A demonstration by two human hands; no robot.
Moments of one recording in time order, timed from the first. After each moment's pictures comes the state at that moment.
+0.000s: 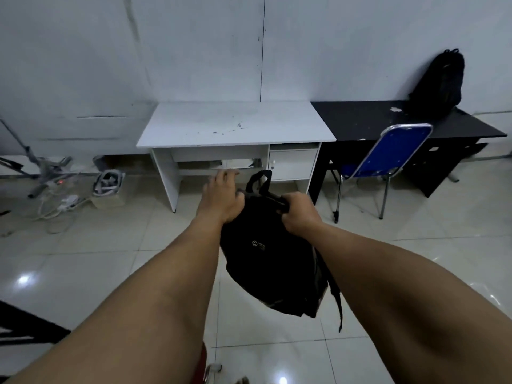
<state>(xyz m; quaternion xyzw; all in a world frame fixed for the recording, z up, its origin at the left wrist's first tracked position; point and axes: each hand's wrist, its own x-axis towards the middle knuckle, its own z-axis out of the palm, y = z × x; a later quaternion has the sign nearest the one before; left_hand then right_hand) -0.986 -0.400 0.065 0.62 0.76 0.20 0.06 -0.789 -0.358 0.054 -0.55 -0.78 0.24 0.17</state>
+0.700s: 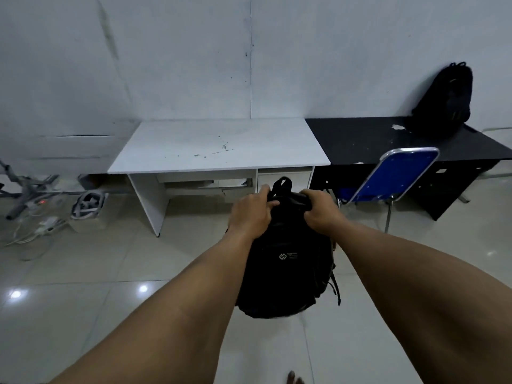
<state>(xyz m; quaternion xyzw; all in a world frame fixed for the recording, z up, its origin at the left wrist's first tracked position) -0.873 -0.190 0.061 0.66 0.72 0.23 0.02 -0.700 -0.126 0.070 -0.51 -0.80 0.24 0.20</state>
